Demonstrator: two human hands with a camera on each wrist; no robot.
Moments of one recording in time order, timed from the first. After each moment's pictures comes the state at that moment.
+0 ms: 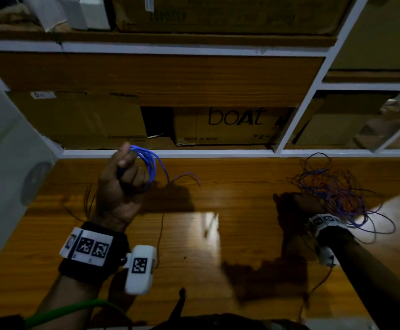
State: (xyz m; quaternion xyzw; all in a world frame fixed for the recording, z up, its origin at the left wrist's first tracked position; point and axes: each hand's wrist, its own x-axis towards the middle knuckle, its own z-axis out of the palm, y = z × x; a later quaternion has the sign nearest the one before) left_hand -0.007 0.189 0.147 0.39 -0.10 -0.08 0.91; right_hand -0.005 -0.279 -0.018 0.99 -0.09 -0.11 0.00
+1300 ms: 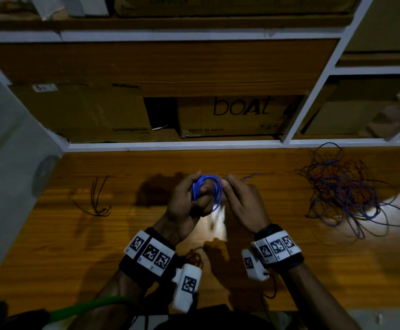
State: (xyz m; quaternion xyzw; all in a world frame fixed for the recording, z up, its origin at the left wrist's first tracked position) left_hand -0.034 0.099 0.096 0.45 -0.01 -0.28 0.85; right_hand -0.041 -0.070 0.048 0.89 0.12 0.15 -0.41
